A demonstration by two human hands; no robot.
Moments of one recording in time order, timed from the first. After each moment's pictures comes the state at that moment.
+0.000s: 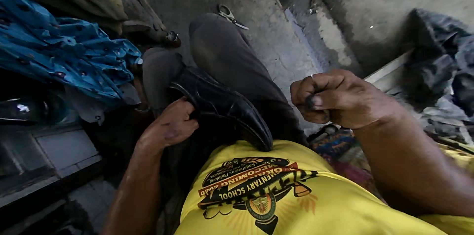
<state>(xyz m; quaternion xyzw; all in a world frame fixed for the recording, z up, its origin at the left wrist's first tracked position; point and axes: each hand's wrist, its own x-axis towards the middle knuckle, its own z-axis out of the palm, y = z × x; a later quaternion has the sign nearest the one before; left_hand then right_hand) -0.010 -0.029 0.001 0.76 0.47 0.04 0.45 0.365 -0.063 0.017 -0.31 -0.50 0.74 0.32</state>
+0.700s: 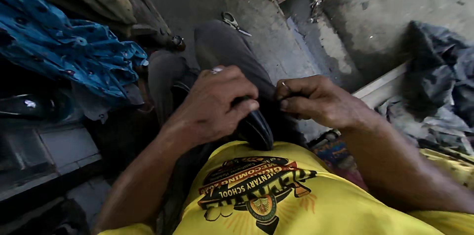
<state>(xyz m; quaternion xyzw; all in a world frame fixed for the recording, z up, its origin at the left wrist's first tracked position) 0.064 -0.018 0.057 0.87 0.32 0.18 0.33 0.333 -0.056 0.023 -0.40 -0.64 0.59 0.29</state>
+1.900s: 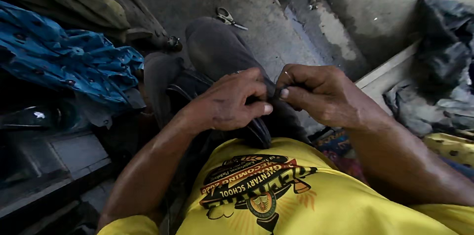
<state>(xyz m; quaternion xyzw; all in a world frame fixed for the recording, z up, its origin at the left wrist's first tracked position) 0.102 0.005 0.047 0.84 0.24 0.02 0.49 0.340 -0.063 0.029 -0.42 -0.68 0.50 0.33</state>
